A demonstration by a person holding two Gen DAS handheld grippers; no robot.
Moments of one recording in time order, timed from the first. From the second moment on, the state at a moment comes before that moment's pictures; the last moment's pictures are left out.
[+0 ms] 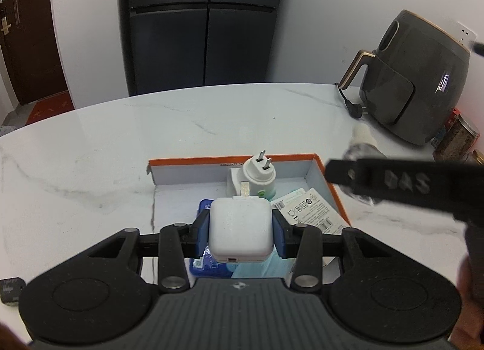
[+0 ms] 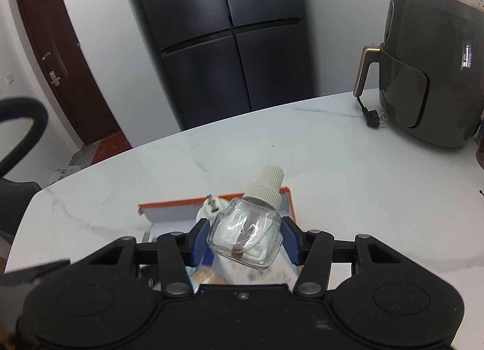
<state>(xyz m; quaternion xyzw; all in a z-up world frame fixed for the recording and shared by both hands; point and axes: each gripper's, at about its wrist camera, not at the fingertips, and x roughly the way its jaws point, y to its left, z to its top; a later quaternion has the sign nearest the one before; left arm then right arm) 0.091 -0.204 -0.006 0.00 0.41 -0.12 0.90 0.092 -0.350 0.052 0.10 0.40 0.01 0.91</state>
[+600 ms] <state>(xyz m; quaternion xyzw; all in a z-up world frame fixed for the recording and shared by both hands) 0.119 -0.203 -0.024 -0.02 0.44 -0.12 0.89 0.099 -0.372 0.054 0.14 0.36 0.00 0.92</state>
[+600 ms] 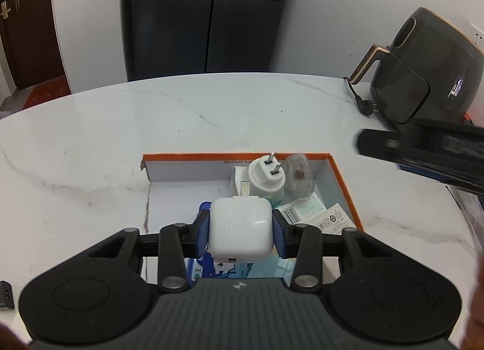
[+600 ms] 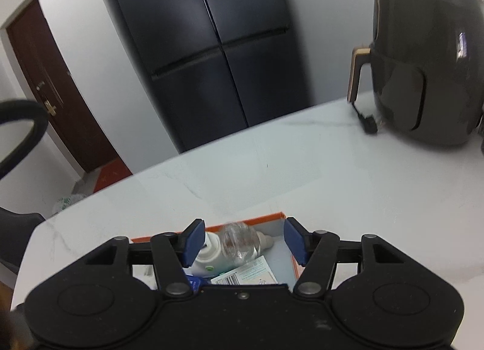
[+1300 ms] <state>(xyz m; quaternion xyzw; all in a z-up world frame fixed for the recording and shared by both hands) 0.095 -0.190 -0.006 -0.02 0.45 -0.12 0.89 0.011 -0.343 0.080 0.11 0.34 -0.02 0.93</state>
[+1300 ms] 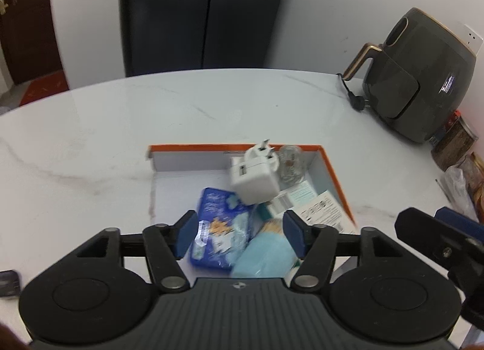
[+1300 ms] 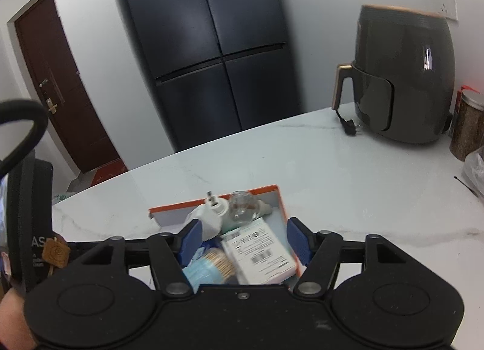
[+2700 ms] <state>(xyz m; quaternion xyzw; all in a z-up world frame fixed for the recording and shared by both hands) 0.017 0.002 0.011 -0.07 0.44 0.03 0.89 -0.003 -0.162 0.065 0.04 0.40 0.13 0.91</state>
